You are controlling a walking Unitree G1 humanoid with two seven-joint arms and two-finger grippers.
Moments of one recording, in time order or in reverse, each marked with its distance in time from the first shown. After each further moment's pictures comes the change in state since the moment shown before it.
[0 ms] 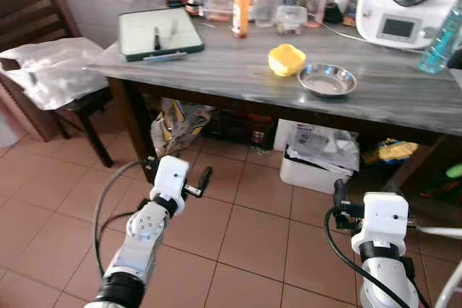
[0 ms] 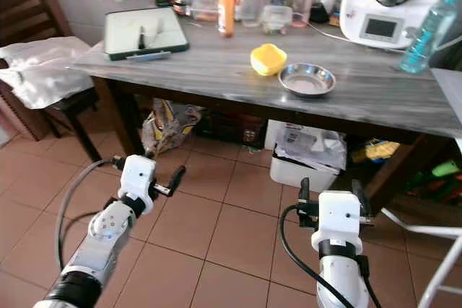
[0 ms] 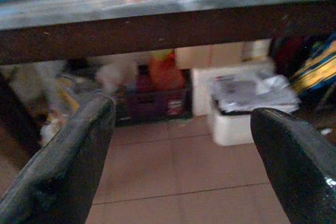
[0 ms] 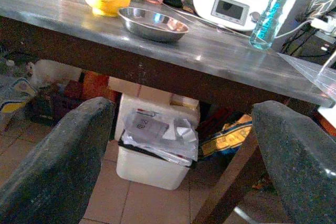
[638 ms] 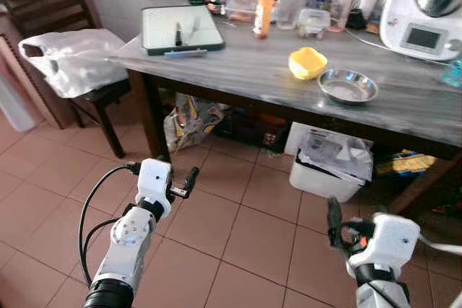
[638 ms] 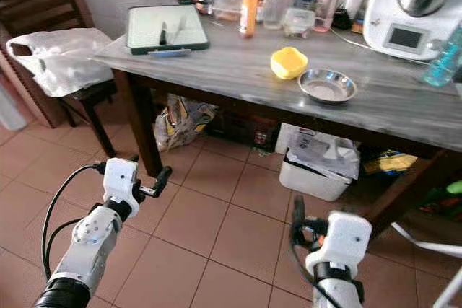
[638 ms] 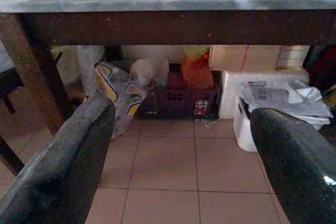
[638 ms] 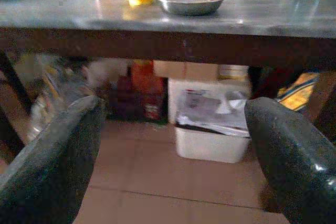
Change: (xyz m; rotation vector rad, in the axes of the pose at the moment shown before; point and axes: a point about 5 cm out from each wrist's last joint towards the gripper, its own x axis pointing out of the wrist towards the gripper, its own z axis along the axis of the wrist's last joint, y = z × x) left arm -0.014 0.021 -0.004 -0.011 0.001 0.070; right arm -0.027 0.010 -0.009 0.346 0.077 0.056
